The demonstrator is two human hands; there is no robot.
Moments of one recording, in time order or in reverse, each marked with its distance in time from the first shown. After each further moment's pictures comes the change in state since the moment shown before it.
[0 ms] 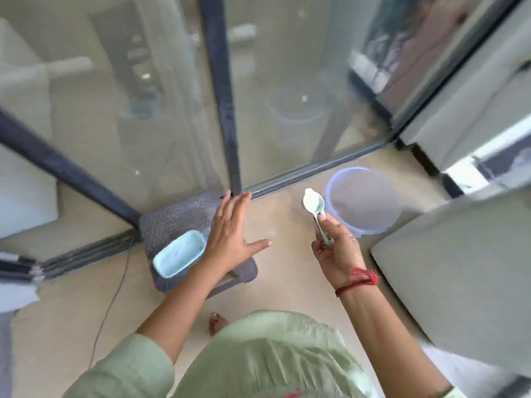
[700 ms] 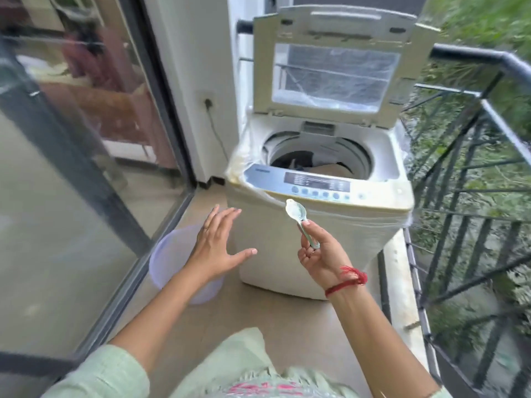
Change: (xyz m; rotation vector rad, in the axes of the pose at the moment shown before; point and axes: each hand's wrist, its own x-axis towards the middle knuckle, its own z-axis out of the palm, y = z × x) left_hand 0.091 0.407 0.211 -0.093 -0.377 0.814; right_hand -0.098 -0.179 -0.371 0.615 0.425 -0.359
